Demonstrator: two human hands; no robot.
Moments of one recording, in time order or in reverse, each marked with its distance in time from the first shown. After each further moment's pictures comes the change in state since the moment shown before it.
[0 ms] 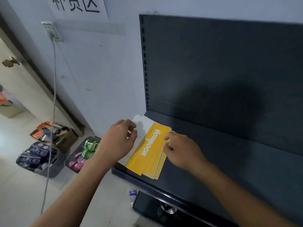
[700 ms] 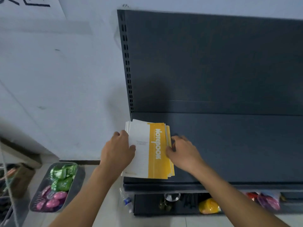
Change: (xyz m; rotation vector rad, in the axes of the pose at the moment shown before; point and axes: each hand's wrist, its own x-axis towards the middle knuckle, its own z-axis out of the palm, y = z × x) left_hand 0.037 -0.058 0.014 0.050 -0.319 0.047; right_hand -0.005 -0.055 0.048 0.096 0.118 0.579
